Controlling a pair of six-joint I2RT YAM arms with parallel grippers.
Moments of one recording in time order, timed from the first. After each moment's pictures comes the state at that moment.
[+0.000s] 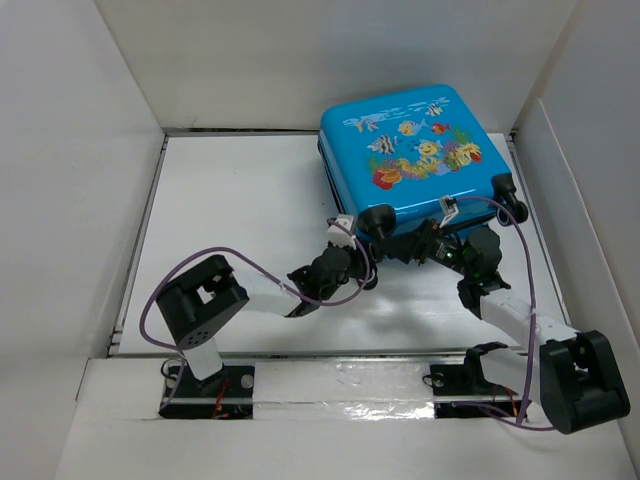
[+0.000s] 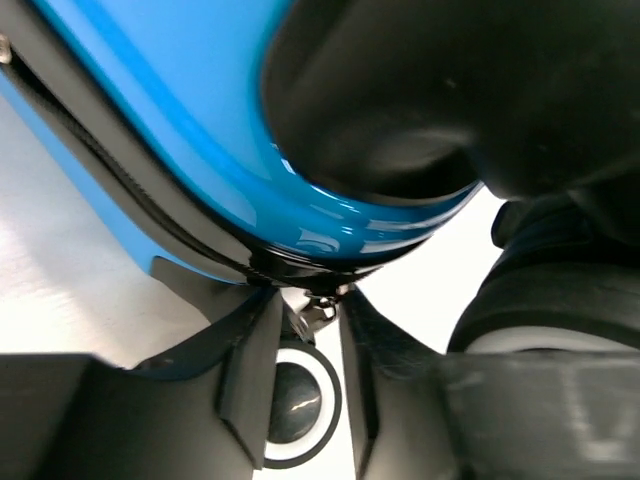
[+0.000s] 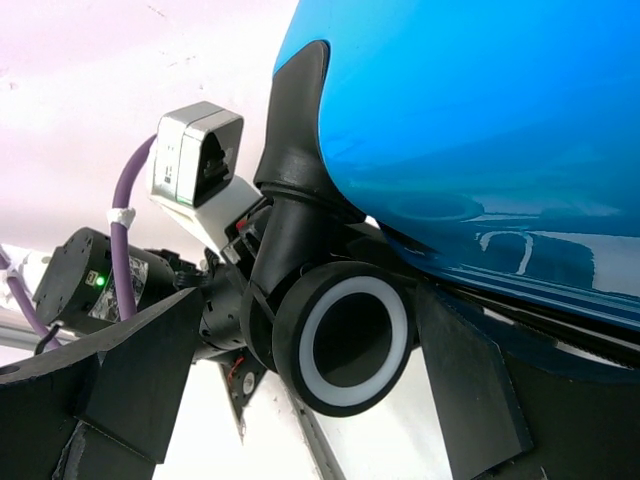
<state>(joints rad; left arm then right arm) -1.01 1.70 0.72 0.70 -0.36 -0.61 0.24 1.09 0.37 0.72 -0.76 0.90</state>
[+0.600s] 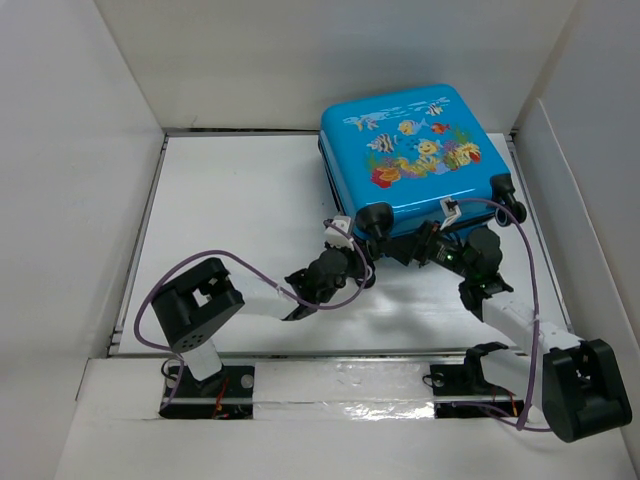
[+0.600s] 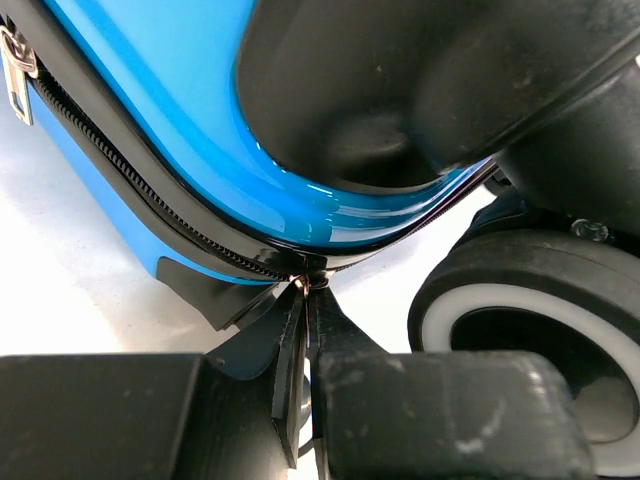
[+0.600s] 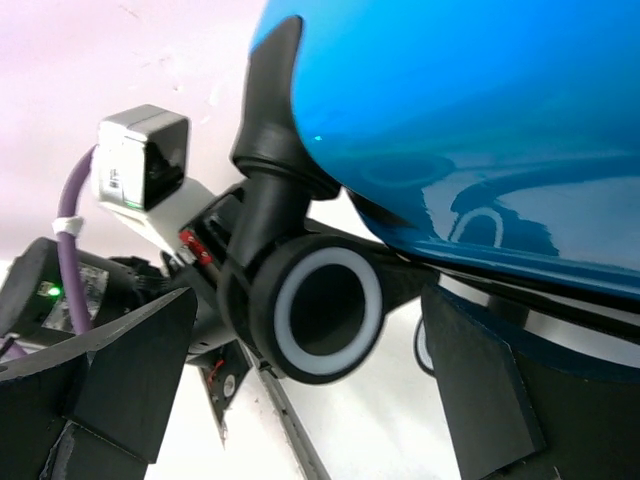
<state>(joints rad) -1.03 1.67 0.69 0.74 -0.42 -0.57 0.24 1.04 0.37 0.63 -0.72 0.84</state>
